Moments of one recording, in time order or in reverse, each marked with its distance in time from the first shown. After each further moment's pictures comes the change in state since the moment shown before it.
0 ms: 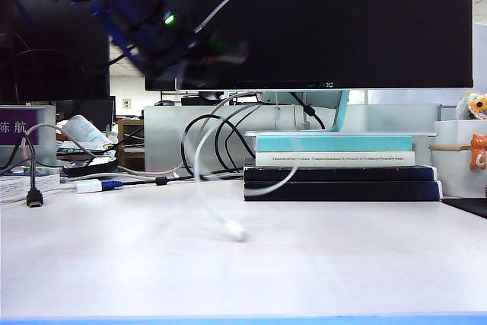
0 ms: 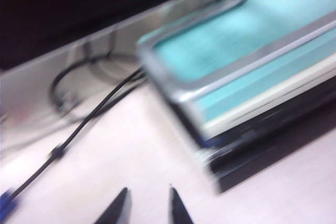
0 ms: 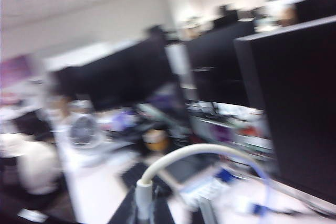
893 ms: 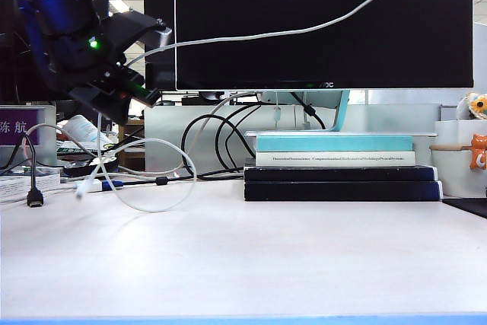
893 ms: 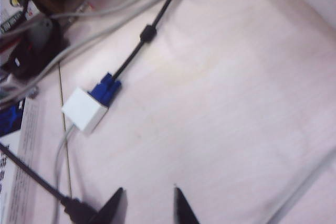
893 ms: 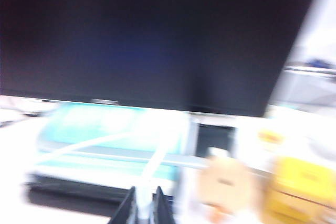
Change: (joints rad) left arm 0.161 -0.082 0.000 -0.401 -0.111 0.106; right arm -0.041 0.018 -0.001 -0.583 0.816 -0.655
